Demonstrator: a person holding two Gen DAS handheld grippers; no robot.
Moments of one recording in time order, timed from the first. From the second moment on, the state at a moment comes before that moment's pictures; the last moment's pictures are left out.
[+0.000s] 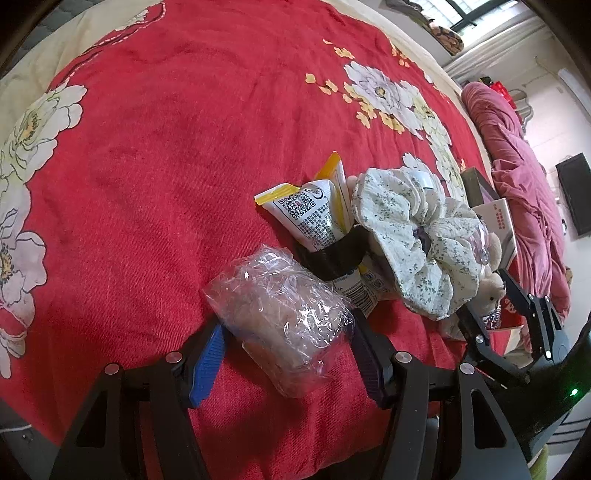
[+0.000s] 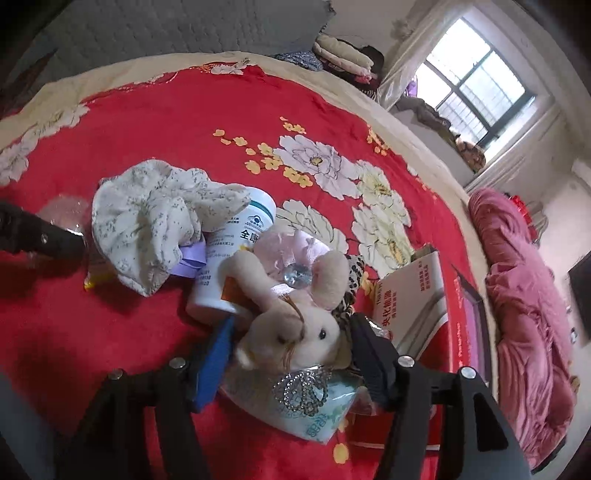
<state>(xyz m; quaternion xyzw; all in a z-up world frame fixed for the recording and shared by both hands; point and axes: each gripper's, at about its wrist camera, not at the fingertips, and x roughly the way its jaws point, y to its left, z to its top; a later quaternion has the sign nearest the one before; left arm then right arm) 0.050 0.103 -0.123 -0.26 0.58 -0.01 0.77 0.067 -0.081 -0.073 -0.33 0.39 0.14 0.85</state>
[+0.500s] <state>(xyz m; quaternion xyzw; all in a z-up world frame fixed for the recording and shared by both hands) 0.053 0.107 -0.125 -0.27 0.58 -0.01 0.77 0.078 -0.118 -0.020 -0.17 0.40 0.22 0.88</state>
